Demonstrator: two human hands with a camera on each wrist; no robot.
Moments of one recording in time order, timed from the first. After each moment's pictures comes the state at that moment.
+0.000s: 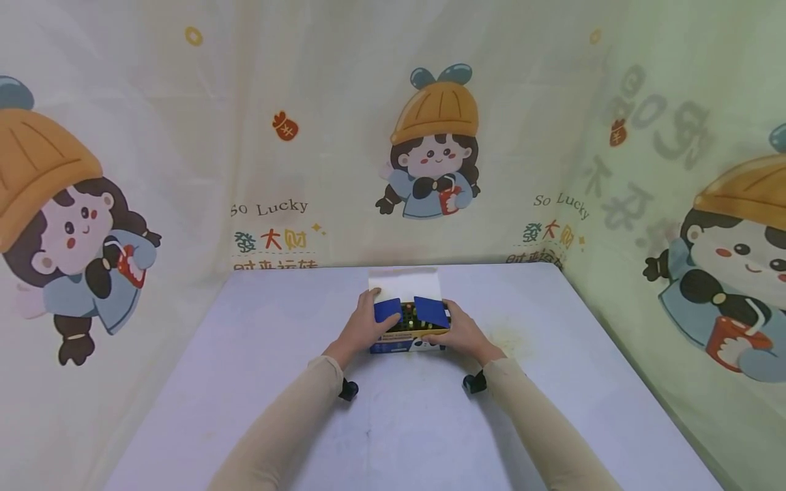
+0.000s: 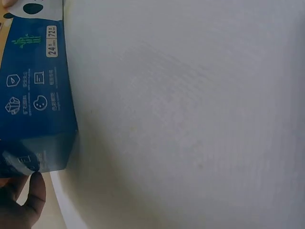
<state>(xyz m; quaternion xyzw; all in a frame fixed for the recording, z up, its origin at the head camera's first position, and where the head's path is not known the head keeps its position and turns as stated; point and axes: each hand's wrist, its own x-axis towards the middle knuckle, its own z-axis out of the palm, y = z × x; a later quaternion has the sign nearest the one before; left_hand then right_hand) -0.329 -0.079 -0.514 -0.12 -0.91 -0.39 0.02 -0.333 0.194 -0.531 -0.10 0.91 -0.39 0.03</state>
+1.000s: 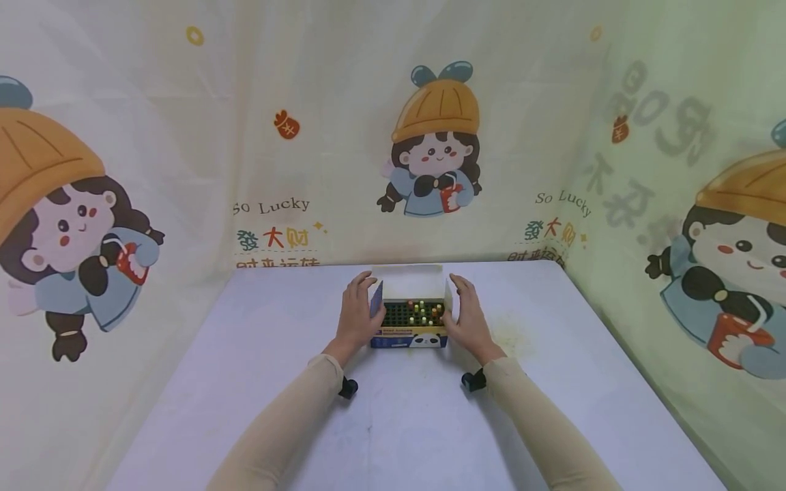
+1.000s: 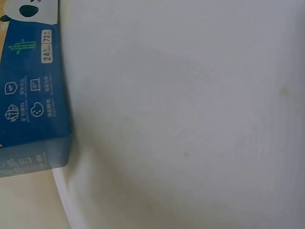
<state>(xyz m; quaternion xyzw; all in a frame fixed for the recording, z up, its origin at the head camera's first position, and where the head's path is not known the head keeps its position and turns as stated) -0.331 -0.085 -0.508 -0.23 -0.86 -0.30 0.35 -0.326 0.195 -0.518 -0.23 0.86 -0.35 -0.28</state>
